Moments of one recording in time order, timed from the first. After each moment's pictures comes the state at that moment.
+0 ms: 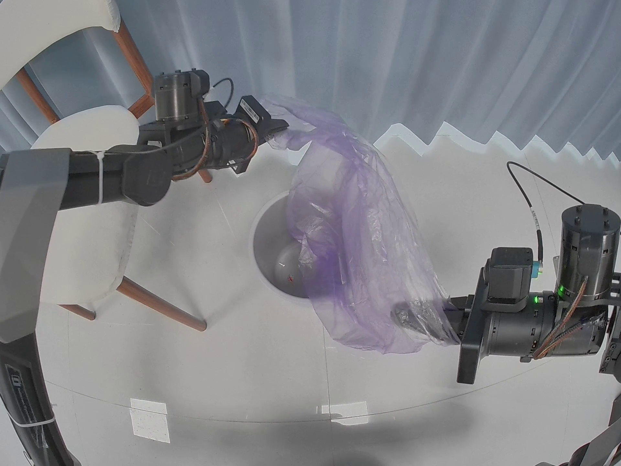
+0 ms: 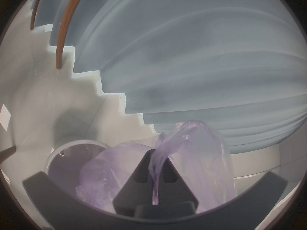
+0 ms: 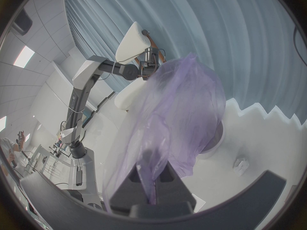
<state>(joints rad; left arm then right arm) -0.35 2.13 -1.78 -0.31 -0.36 -0.97 0.75 1.45 -0.64 -0.47 0.27 -0.07</state>
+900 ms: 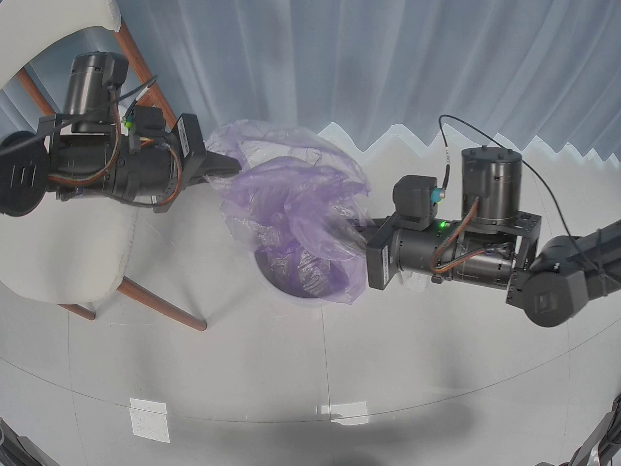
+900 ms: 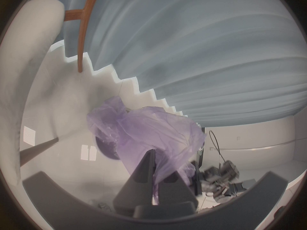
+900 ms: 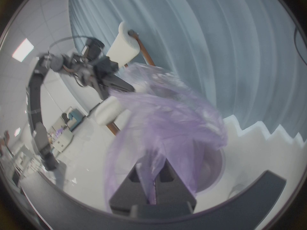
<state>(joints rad) -0.36 1.66 -1.39 0.09 -0.40 -0.68 0.68 1.83 -1.04 -0.56 0.29 -0.11</state>
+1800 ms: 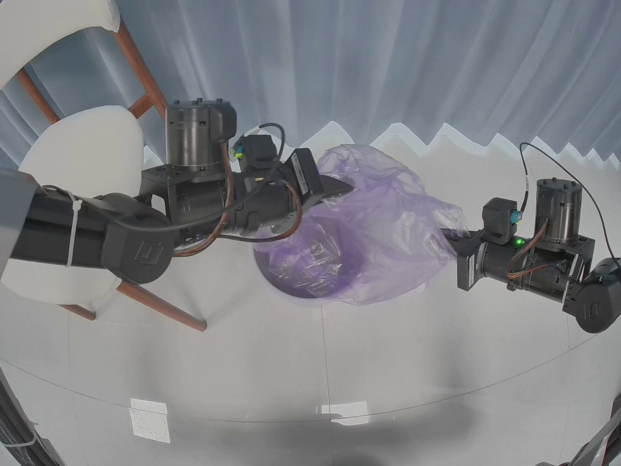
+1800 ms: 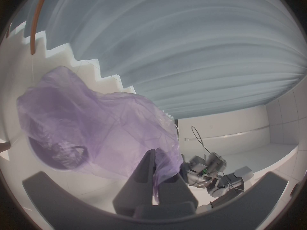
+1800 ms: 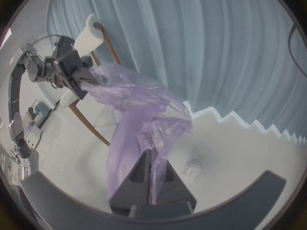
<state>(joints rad) -0.57 1.91 -1.30 -0.49 -0.47 -0.77 0.42 1.68 -0.75 -0.65 0.18 -0.19</state>
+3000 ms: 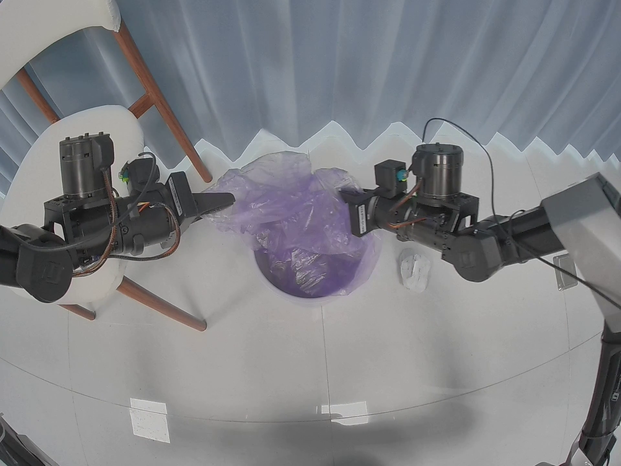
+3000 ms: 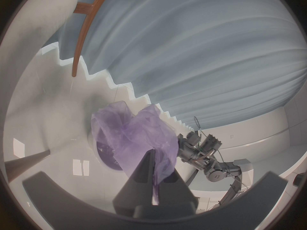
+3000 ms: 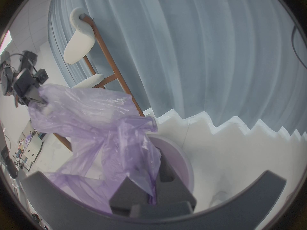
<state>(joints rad) -0.28 1.68 -0.95 -0.54 -0.50 -0.66 0.54 2.17 -1.44 -0.56 0.13 -0.11</state>
